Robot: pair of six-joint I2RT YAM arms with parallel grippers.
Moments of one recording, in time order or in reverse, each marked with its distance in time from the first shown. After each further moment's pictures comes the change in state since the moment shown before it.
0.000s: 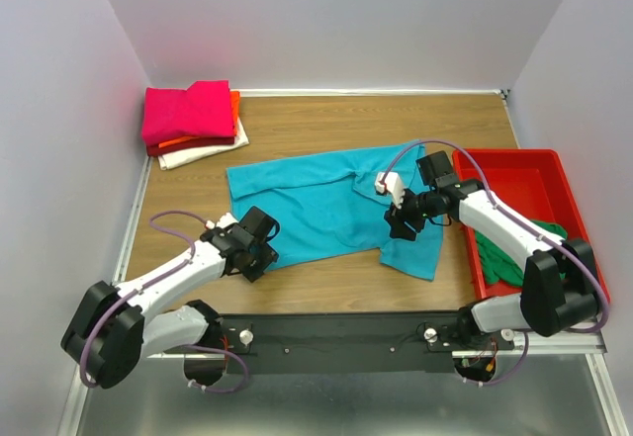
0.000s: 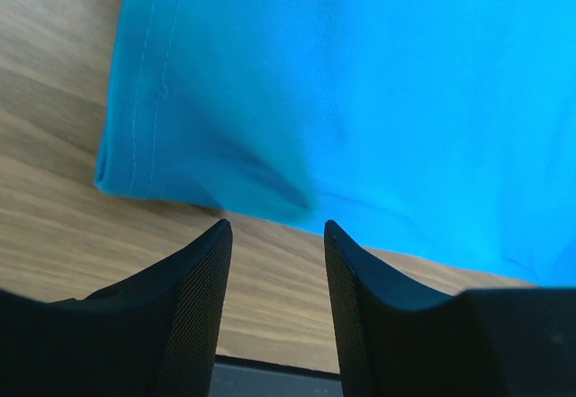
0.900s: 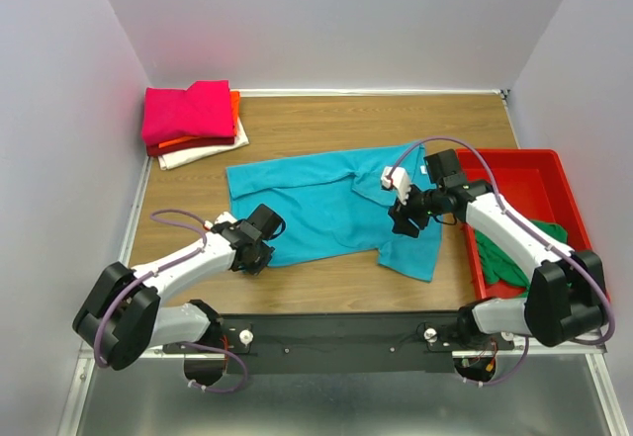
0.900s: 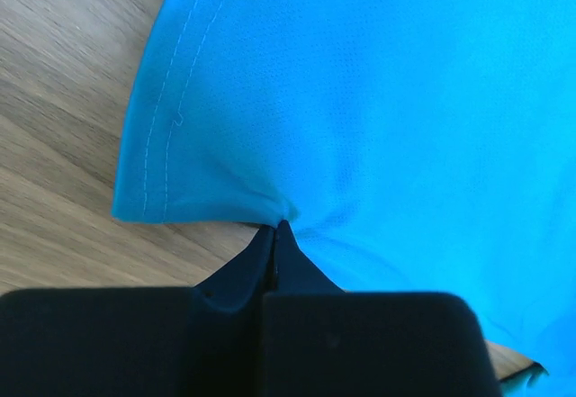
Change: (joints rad) left arm -0.016 0.097 0.033 -0.008 -0.096 -0.120; right arm -0.024 -0.053 0.000 0.007 -0.002 0.030
